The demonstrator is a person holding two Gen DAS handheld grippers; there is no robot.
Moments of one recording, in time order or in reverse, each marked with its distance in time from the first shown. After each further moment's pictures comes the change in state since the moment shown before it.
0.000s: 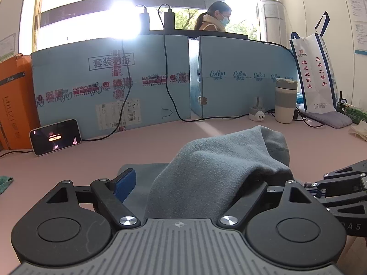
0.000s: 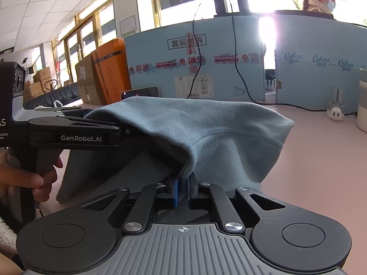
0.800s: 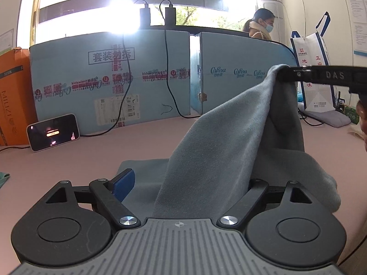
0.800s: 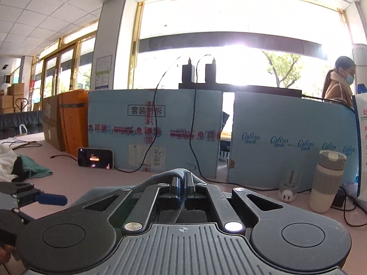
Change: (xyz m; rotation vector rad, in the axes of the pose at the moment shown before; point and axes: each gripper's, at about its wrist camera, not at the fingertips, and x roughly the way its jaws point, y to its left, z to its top) left arm 0.007 0.011 -0.003 -0.010 0.010 -0.017; right arm -0.006 -0.028 0.083 -0.108 -0.278 -0.223
